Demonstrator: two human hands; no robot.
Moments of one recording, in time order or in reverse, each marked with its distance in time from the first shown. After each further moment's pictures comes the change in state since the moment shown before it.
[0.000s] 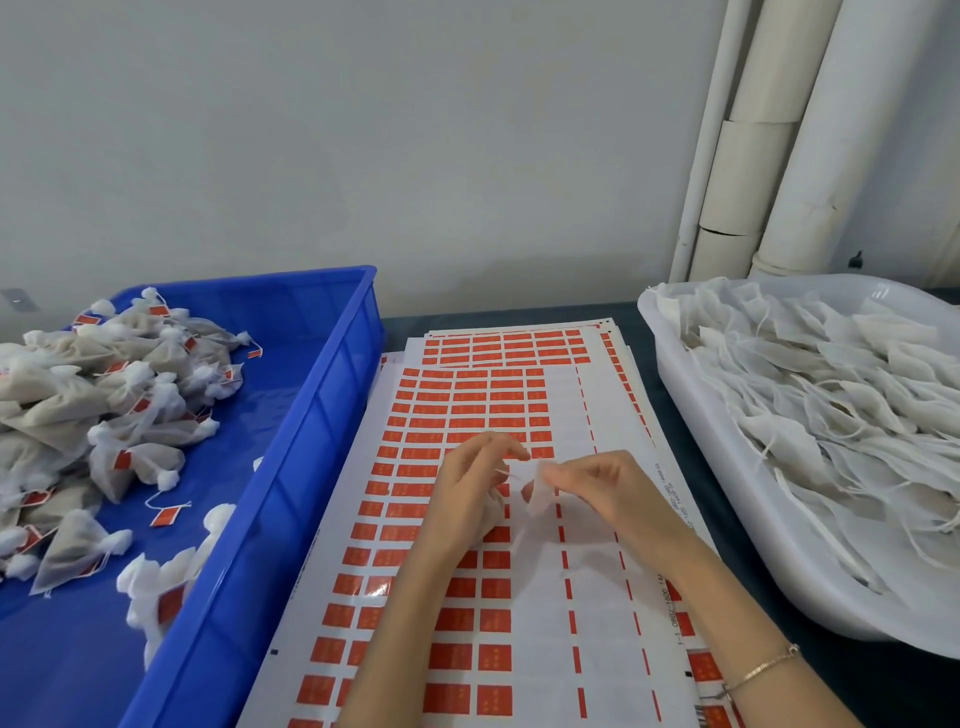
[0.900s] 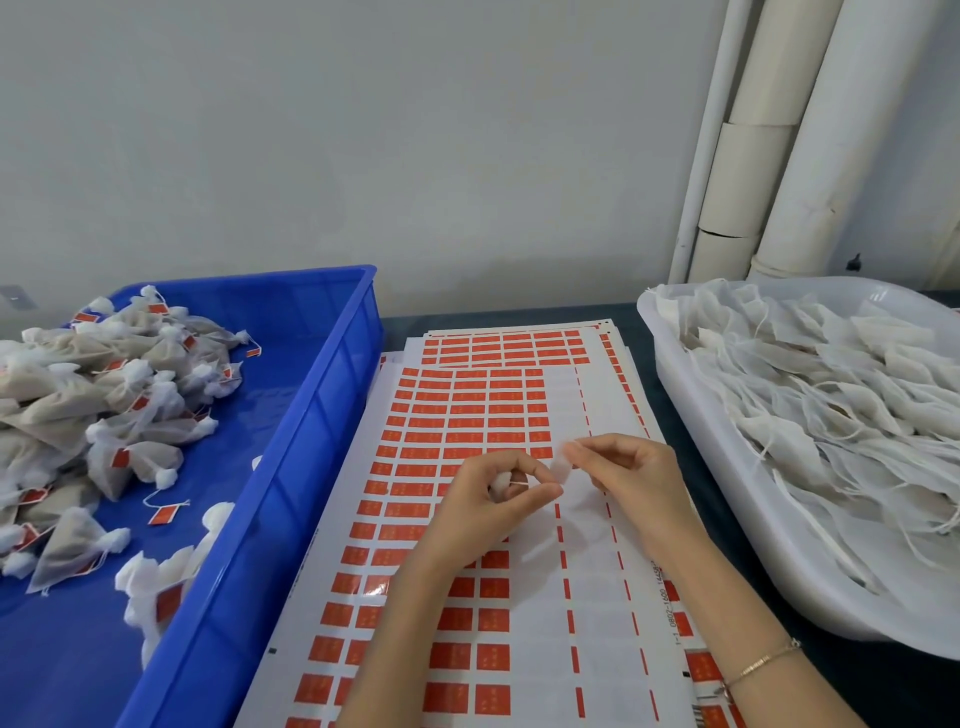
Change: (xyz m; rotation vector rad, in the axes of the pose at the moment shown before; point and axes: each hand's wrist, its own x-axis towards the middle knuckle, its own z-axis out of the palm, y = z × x) left_hand -0.008 -0.003 0.000 0.247 -0.194 0.146; right_hand 0.006 0.011 -0.008 0.048 0.439 0.044
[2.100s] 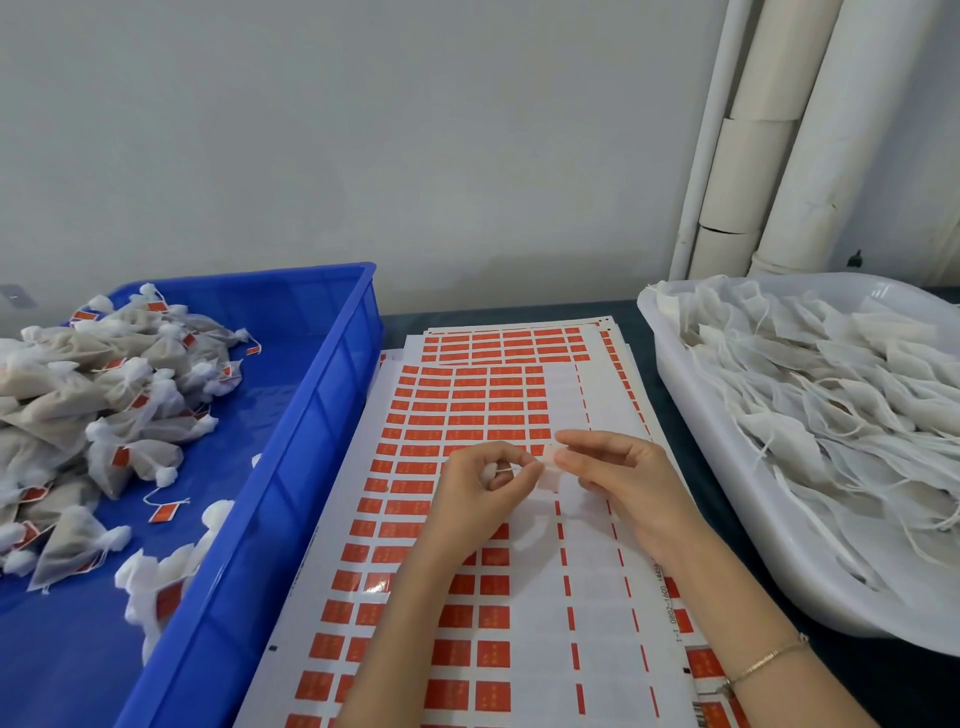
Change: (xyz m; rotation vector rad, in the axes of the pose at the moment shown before) left_hand 0.006 -0.008 0.000 0.066 0.154 -0.026; right_hand -0.001 -0.004 0.001 0.211 -0.170 0.127
